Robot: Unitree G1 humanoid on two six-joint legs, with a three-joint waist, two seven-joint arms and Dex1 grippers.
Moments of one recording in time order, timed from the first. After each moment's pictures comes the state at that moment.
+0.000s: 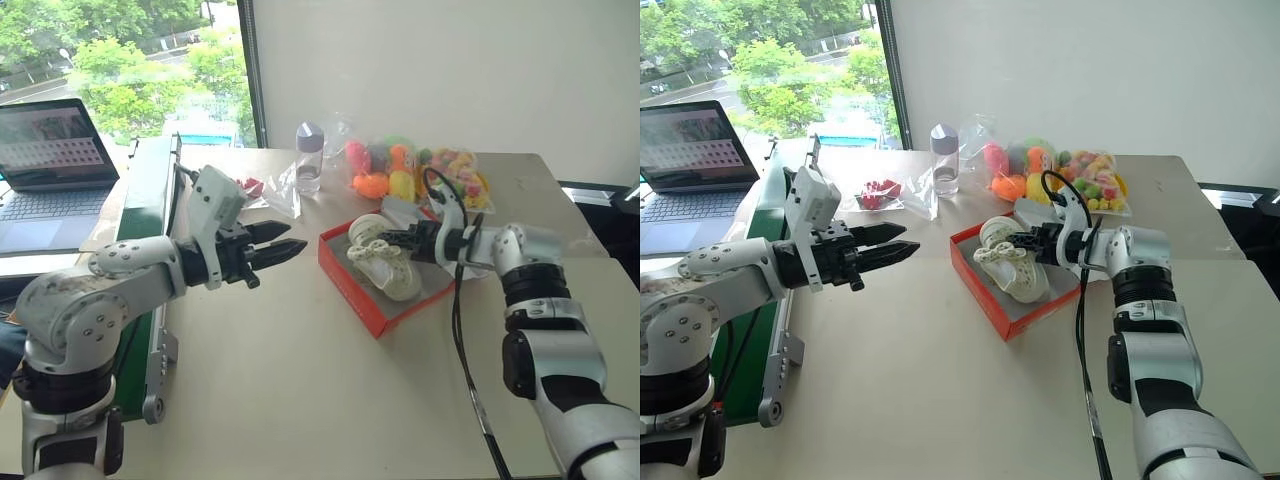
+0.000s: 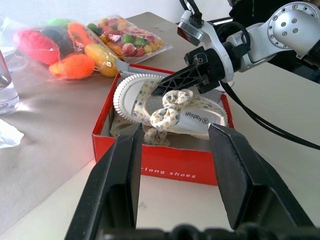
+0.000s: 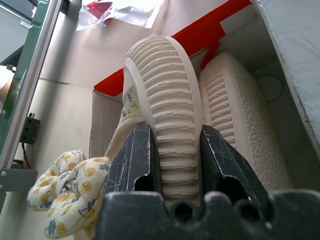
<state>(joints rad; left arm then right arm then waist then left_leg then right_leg) -0.53 0.68 0.18 -0.55 -0.93 1.14 -0.47 -0.98 -0.46 -0.09 0.76 0.48 0.98 0.75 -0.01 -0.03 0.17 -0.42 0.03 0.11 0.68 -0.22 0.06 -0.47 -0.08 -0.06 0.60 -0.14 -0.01</state>
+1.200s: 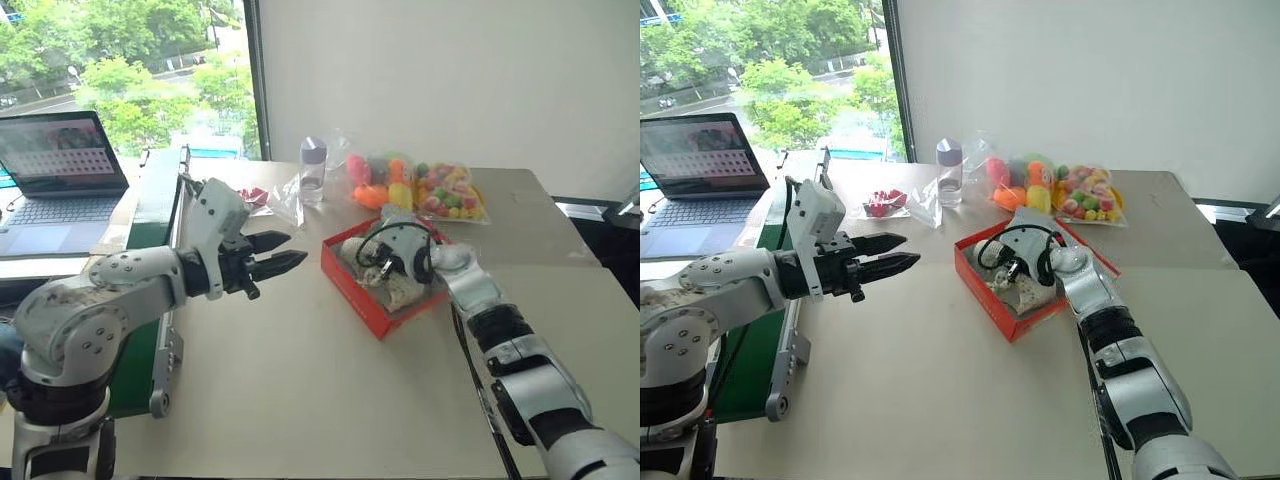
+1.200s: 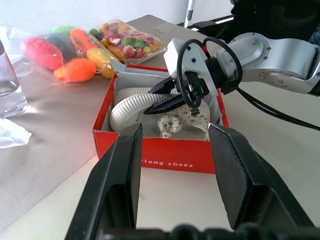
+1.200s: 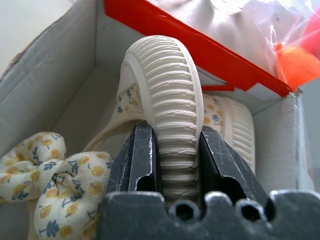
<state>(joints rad) -0.49 0.70 0.15 -0.60 -0.94 1.13 -0.45 -0.73 -0.46 0.32 0.51 -0.16 0.19 0.69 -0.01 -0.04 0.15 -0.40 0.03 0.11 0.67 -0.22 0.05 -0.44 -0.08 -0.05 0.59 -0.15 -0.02</state>
